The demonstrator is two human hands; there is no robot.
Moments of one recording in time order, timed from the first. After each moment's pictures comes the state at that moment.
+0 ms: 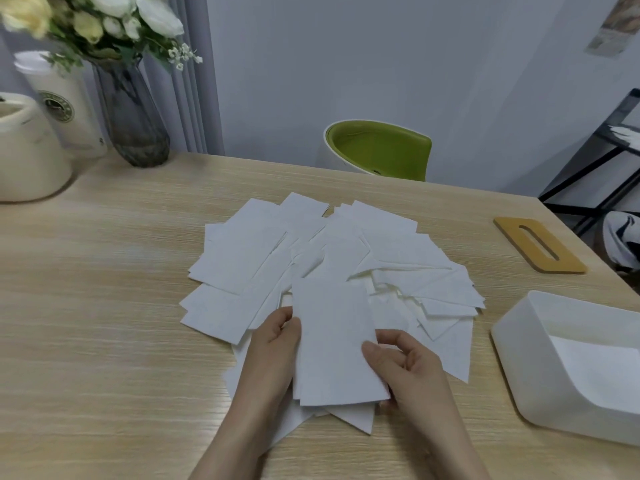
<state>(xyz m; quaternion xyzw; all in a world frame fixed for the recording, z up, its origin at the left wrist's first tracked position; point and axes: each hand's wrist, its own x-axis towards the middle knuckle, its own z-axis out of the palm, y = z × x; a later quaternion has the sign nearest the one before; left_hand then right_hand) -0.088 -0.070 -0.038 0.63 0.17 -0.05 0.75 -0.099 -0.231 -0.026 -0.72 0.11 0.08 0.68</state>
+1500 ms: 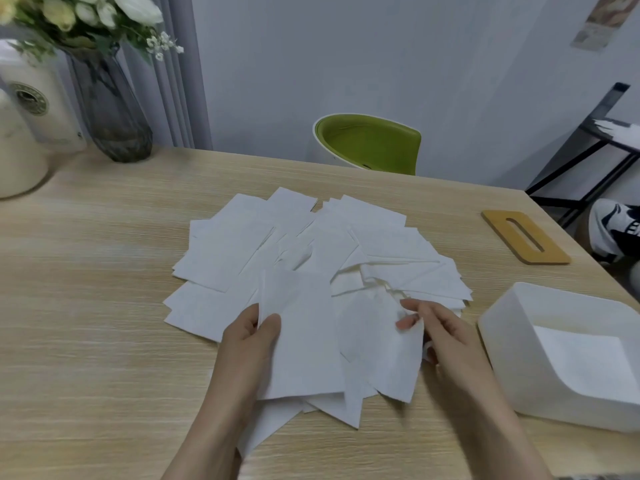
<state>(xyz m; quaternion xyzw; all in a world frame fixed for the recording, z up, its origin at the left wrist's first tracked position) -0.082 -0.055 -0.057 0.66 0.17 -0.01 0.73 -0.062 -0.296 -0.034 -0.79 0.12 0.01 0.60</state>
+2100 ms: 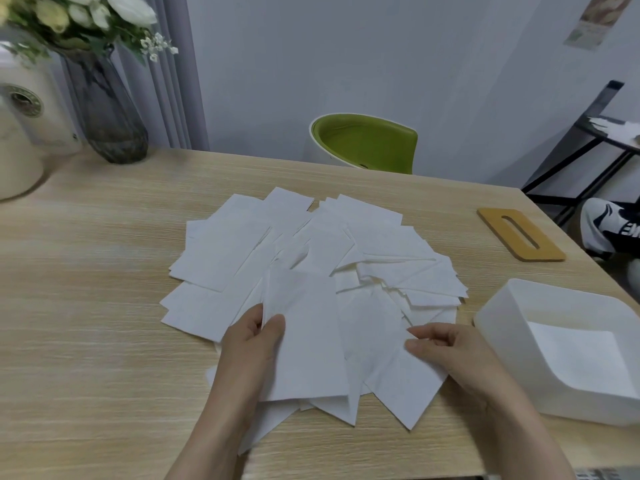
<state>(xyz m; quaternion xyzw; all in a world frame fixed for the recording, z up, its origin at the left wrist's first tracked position) -0.086 -0.063 -0.050 0.65 0.18 -0.02 0.73 -0.069 -0.317 -0.025 -0.81 0.16 0.12 0.55</state>
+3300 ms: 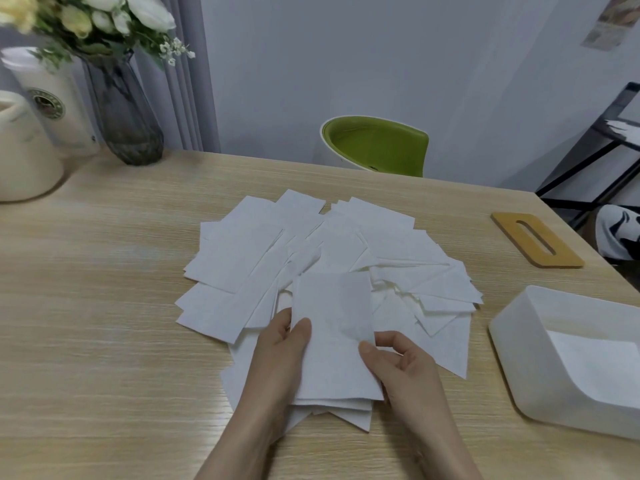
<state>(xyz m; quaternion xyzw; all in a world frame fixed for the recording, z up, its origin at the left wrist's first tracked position) -0.085 -0.077 -0.052 0.60 0.18 -0.07 0.77 -0.102 -0.226 -0.028 -0.70 0.14 0.09 0.70</state>
